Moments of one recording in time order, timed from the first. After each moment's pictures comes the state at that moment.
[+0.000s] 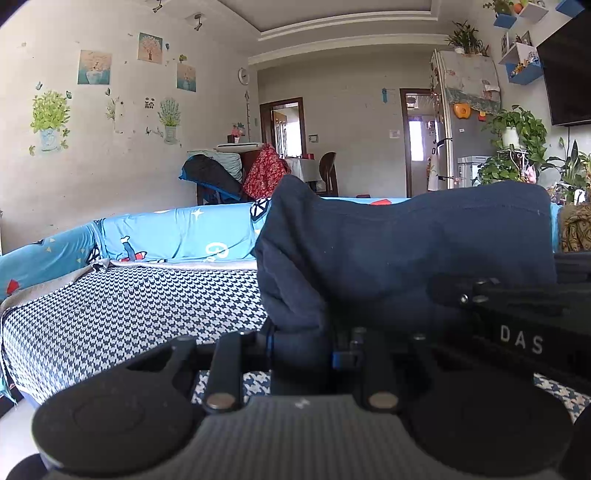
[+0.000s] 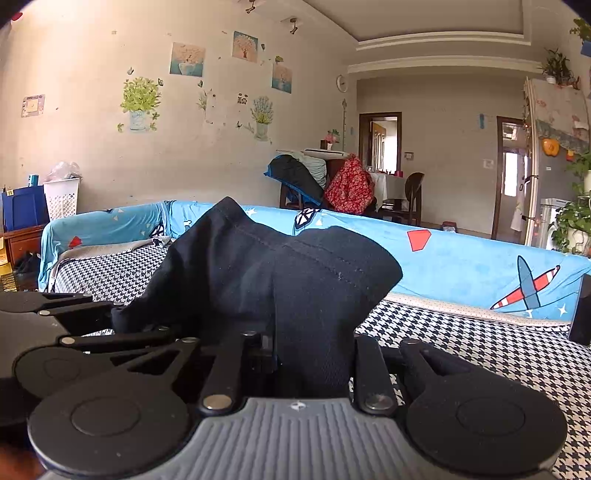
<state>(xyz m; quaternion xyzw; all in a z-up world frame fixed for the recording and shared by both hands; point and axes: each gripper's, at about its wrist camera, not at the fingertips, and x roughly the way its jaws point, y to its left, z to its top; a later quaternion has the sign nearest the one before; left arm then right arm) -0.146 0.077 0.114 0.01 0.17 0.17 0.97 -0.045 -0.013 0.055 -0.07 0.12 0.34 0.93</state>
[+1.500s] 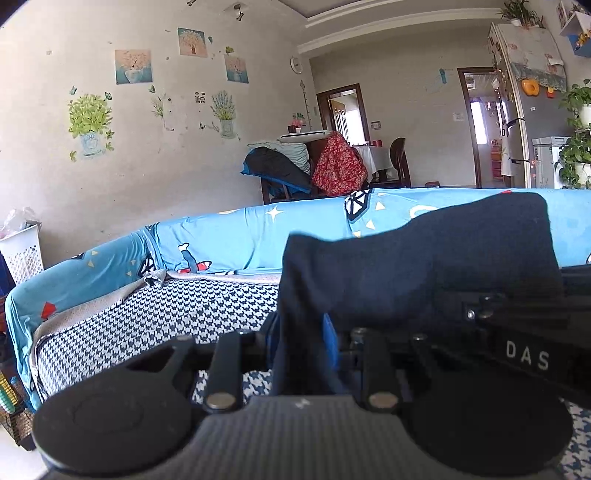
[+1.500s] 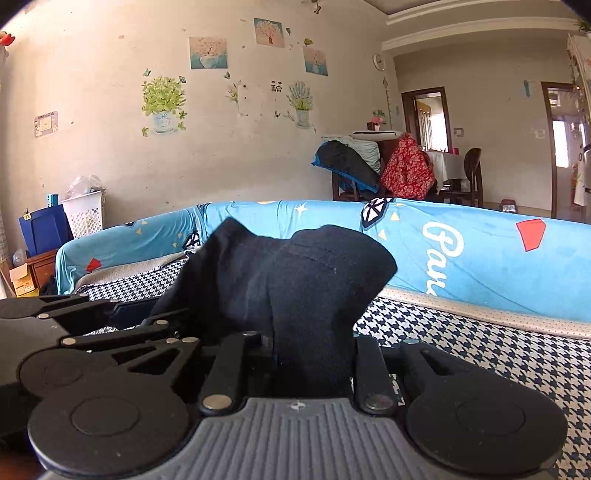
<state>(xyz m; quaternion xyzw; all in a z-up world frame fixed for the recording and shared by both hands) 0.012 0.230 0.112 0.04 0.18 0.28 0.94 0.094 0.154 0.034 -0.03 0.15 0.43 0.89</state>
